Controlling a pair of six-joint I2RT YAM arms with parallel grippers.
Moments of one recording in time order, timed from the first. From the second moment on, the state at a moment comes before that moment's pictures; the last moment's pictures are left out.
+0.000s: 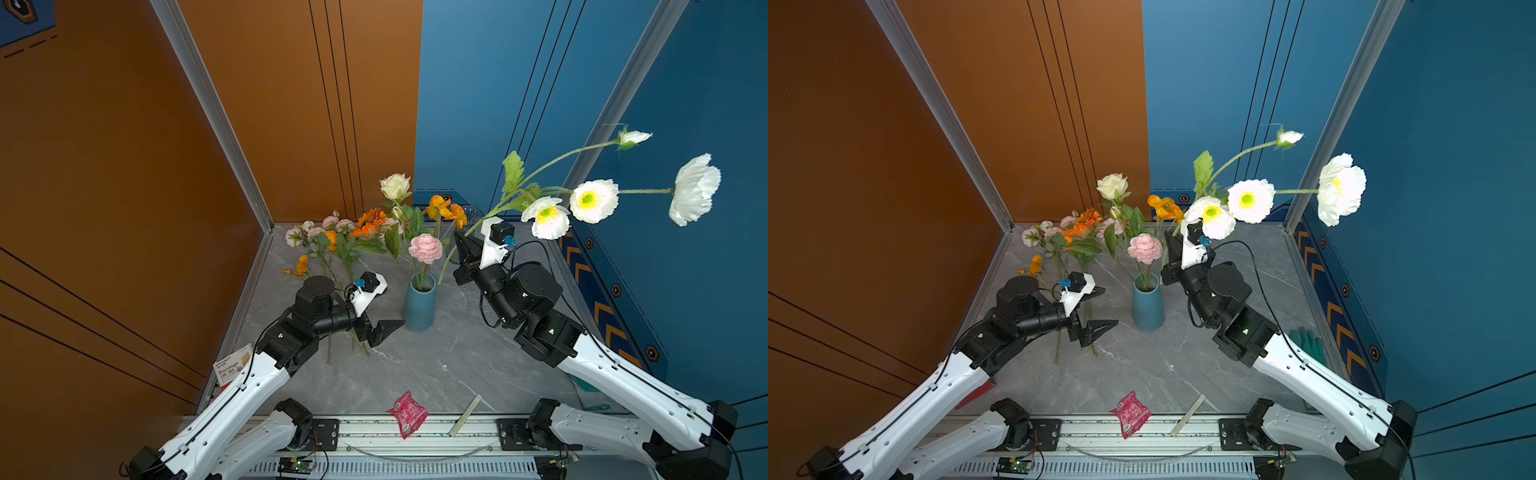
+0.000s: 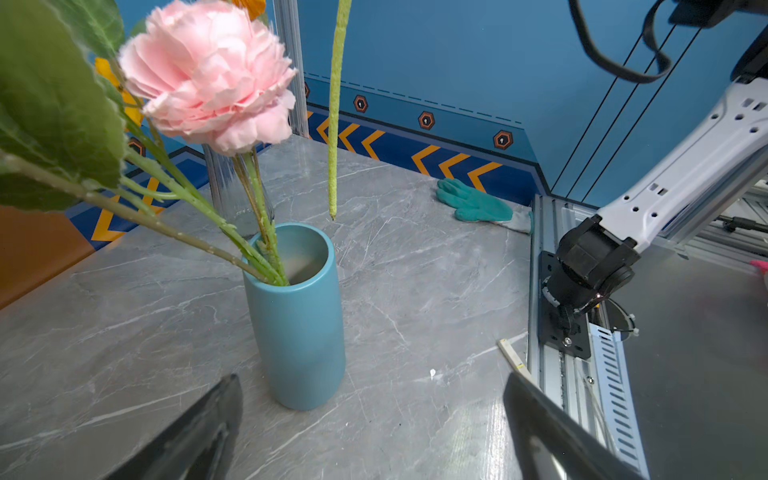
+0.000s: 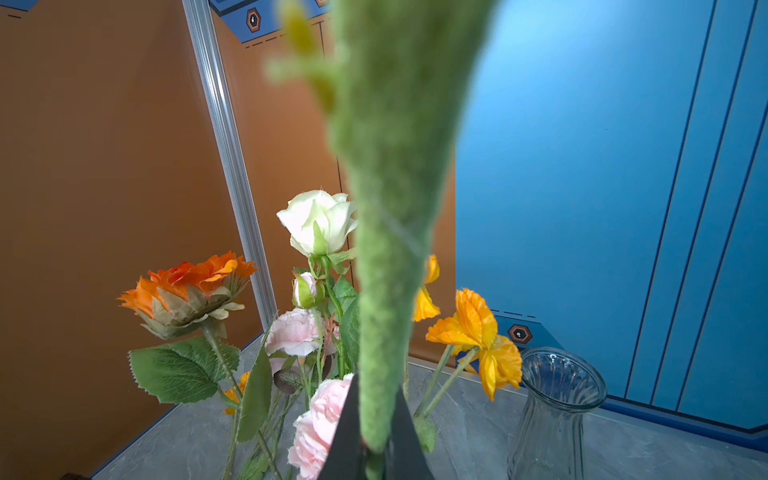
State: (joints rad) left arm -0.54 0.91 0.83 -0.29 0.58 0.14; right arm 0.84 1.06 1.06 0.16 0.39 0.06
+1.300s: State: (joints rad) left arm -0.51 0.93 0.82 -0.25 0.53 0.17; right arm 0.84 1.34 0.65 0.82 0.30 0.16
